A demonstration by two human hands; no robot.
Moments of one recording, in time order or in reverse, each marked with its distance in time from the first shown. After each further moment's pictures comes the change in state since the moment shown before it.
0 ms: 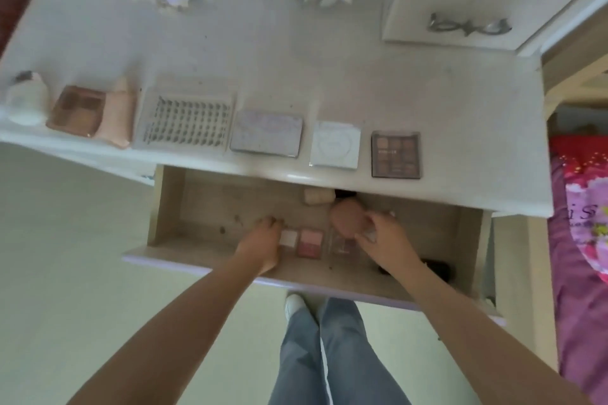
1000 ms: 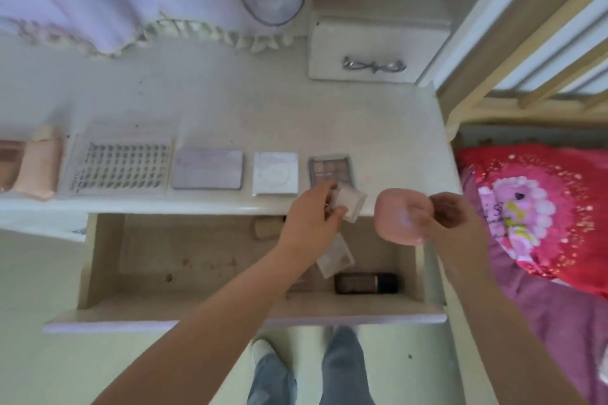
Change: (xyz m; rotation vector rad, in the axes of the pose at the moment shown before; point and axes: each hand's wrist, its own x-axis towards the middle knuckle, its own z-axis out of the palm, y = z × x) left_hand -0.024 0.147 -0.089 -0.756 0.432 0.353; right_hand -0.067 0.040 -0.111 0.719 0.704 0.068
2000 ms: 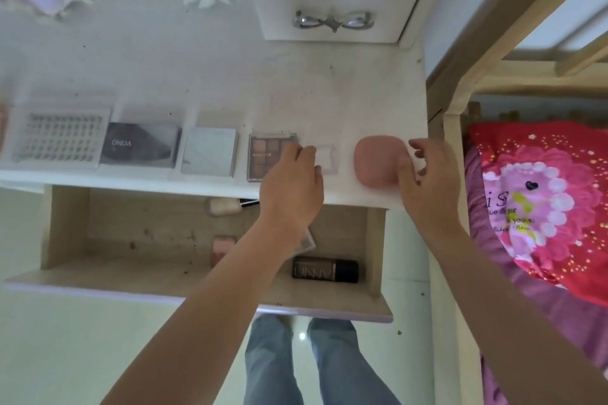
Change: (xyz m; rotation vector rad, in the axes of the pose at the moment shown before) left_hand 0.048 0.042 0.077 0.568 0.189 -0.072; right_hand 0.097 0.031 -0.029 -0.377 -0.025 -0.416
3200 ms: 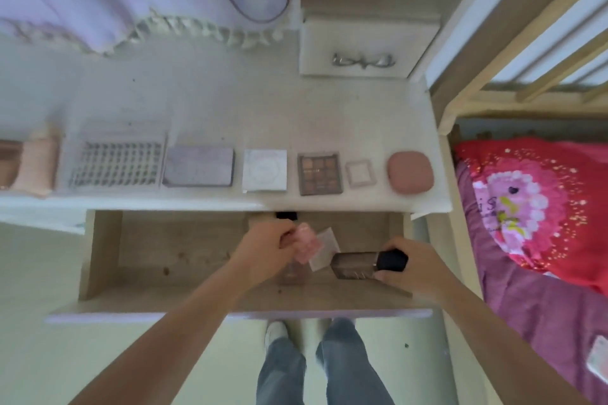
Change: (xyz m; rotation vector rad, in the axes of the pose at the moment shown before) left_hand -0.050 -0.124 -0.052 -0.212 -0.493 0.088; right_hand -0.098 -0.048 0.007 -0.140 -0.745 0.270
